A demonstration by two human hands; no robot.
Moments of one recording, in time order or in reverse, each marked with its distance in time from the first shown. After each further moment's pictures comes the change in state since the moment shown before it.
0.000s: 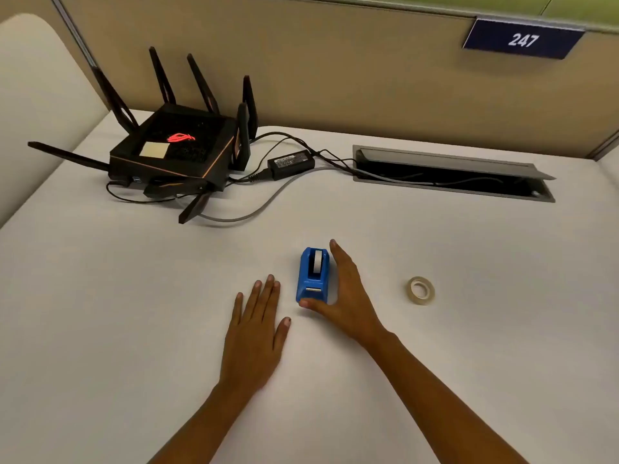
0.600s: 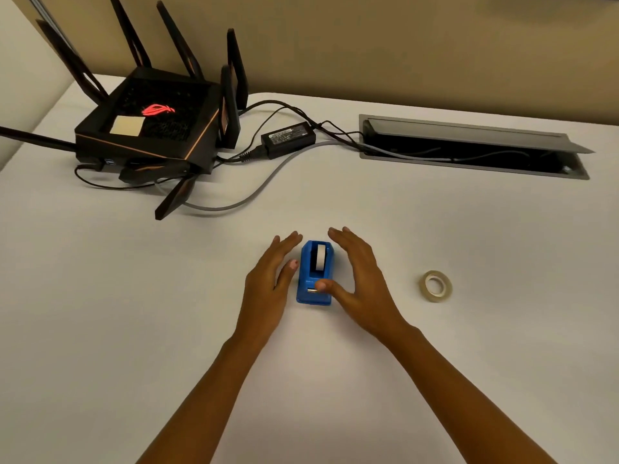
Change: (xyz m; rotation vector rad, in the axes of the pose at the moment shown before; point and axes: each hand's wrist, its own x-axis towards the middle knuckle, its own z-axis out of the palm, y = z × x) left_hand 0.075 0.024 -0.031 -0.886 0.072 -0.065; right_hand 0.015 -0.006 -0.018 -0.053 0.030 -0.068
